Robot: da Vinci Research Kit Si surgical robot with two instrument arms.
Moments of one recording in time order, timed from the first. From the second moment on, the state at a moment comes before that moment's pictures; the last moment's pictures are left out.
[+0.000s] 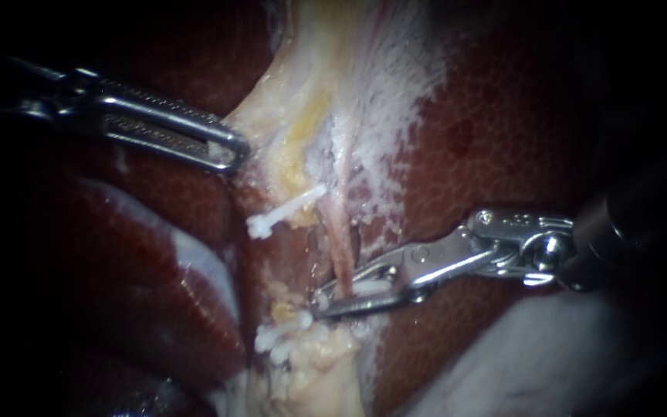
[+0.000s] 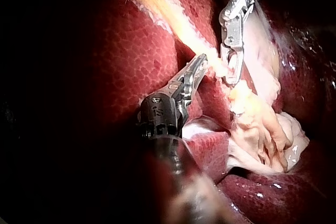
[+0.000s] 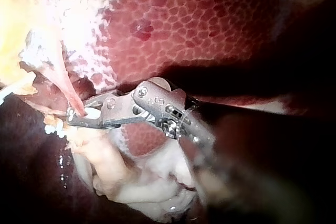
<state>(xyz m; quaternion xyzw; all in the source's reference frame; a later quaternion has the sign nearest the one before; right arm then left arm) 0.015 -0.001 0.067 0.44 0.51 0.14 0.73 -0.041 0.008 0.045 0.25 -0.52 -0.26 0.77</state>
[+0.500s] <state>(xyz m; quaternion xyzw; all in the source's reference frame) 0.015 -0.002 0.067 0.44 0.51 0.14 0.73 -0.041 0.008 0.045 0.25 -0.52 -0.26 0.77</state>
